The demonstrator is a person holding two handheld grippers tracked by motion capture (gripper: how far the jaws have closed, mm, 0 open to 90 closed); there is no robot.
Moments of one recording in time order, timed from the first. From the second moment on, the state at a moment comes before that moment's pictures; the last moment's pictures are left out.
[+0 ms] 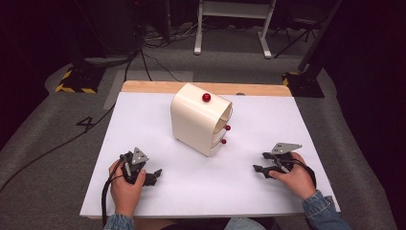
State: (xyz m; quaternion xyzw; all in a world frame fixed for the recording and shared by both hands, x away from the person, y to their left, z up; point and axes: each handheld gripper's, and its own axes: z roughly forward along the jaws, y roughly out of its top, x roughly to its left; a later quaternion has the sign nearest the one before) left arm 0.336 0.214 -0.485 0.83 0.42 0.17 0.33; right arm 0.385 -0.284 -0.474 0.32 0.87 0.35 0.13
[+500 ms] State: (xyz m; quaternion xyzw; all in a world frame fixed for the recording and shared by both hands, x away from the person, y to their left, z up) left arm 0.336 0.214 -0.485 0.83 0.42 0.17 0.33; right arm 0.393 -0.269 -0.451 0.26 0.87 0.41 0.10
